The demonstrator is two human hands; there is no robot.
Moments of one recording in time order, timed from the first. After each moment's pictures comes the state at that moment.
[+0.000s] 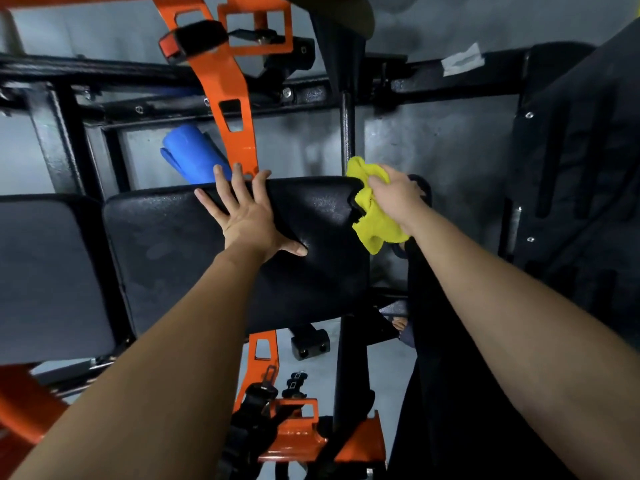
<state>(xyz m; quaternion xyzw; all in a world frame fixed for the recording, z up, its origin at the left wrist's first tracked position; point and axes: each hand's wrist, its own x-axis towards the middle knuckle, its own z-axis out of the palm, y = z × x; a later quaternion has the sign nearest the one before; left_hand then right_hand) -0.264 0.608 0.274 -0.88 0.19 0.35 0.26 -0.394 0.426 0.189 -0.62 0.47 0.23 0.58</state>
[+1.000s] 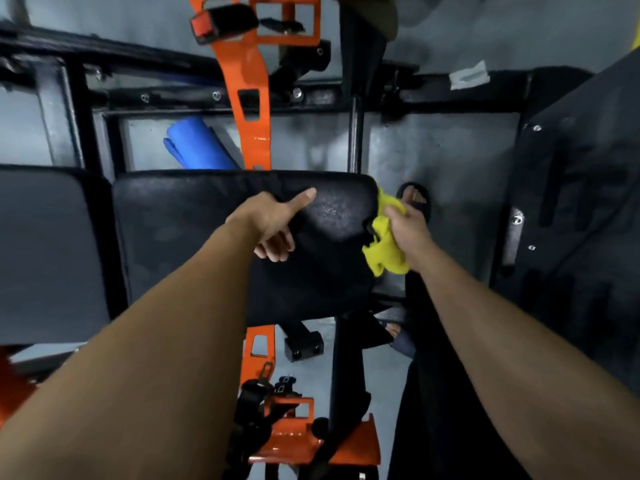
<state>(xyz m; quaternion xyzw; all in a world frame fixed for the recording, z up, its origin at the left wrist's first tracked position) -0.247 0.611 0.291 -0.79 -0.01 0.61 0.02 -0.447 0.471 0.153 -0.48 0.58 0.16 0.63</state>
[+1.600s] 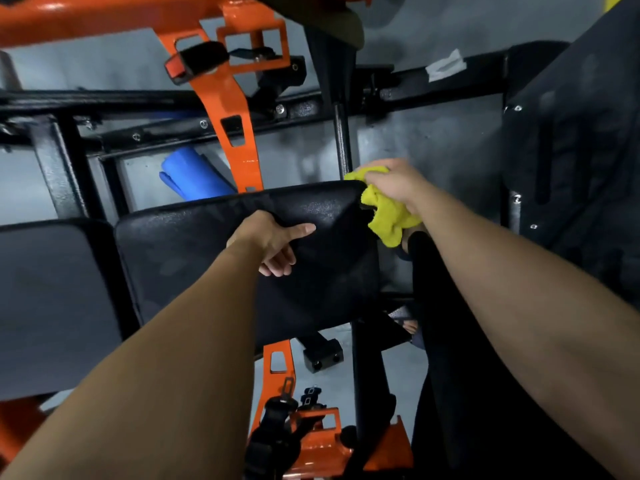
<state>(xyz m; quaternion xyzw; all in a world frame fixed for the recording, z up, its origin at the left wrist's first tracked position) -0.244 0.613 0.281 -0.80 0.03 0.60 0.05 -0.380 0.416 0.166 -0.57 0.48 0.20 0.64</state>
